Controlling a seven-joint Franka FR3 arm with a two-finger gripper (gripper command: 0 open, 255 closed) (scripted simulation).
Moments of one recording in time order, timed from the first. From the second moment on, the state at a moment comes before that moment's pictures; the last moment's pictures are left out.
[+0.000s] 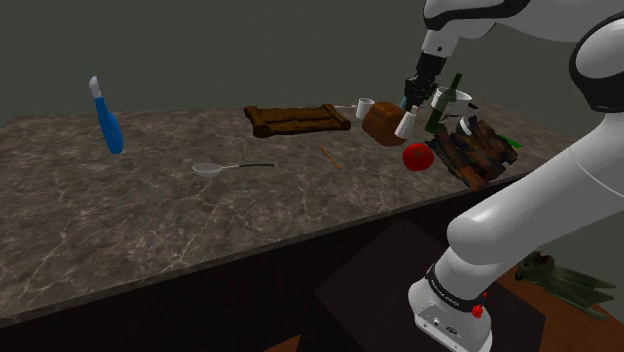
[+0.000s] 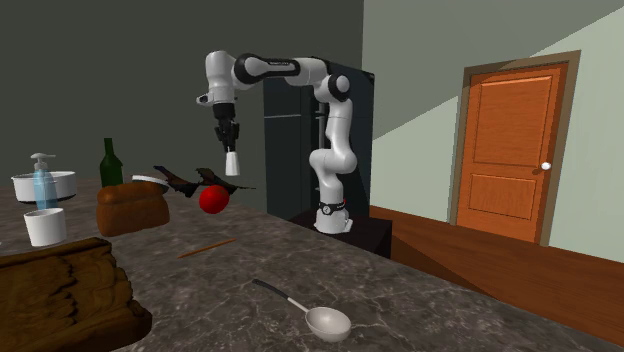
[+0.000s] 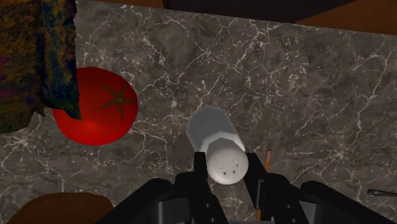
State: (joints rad) arm -0.34 -0.26 -0.27 -1.98 0.01 1.67 -0.34
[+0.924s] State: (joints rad) arm -0.37 -0.22 -0.32 -2.09 0.00 1.81 -0.42
